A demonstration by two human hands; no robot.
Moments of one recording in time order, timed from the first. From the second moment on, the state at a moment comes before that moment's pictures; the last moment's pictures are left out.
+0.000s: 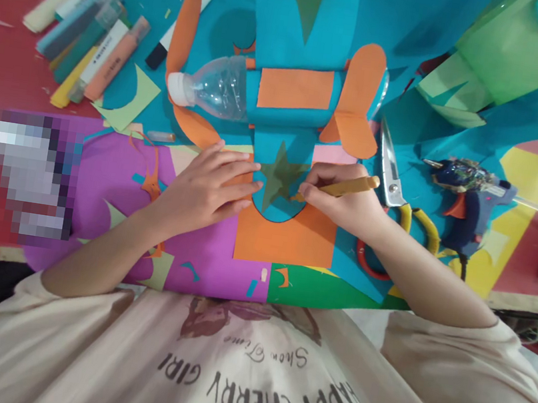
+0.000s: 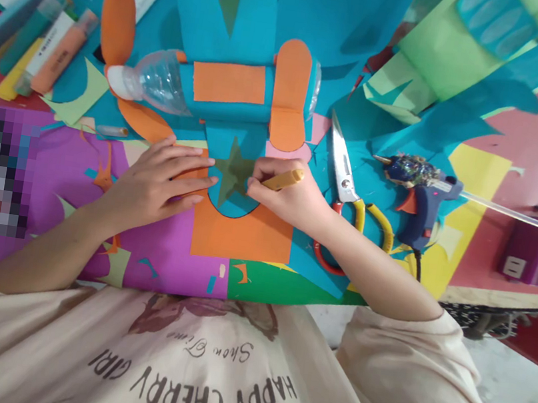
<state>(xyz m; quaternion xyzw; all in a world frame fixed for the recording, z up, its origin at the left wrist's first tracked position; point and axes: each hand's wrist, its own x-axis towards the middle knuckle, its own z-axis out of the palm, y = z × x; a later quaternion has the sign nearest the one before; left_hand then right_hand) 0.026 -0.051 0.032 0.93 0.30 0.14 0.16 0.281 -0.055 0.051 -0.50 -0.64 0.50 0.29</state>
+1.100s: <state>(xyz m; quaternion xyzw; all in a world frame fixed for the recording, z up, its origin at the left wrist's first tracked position) 0.027 -0.051 0.033 0.93 0.29 0.14 0.15 0.284 -0.053 0.048 -0.53 -0.64 0.47 0.30</state>
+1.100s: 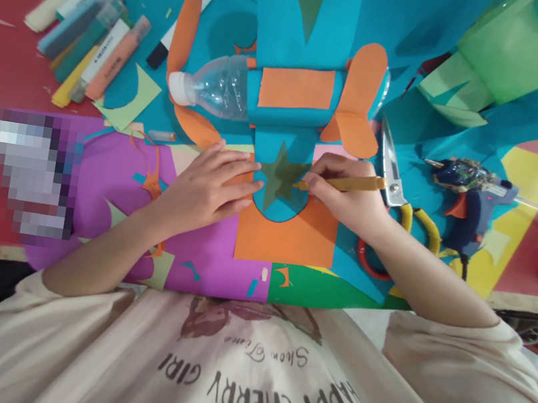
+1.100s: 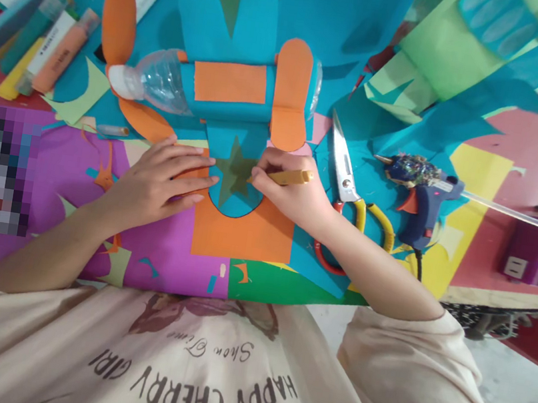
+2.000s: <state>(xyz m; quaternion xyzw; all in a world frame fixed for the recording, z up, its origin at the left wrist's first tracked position) 0.025 -0.051 0.028 0.93 0.28 0.17 0.15 0.283 -0.054 0.051 -0.52 -0.64 0.49 0.28</state>
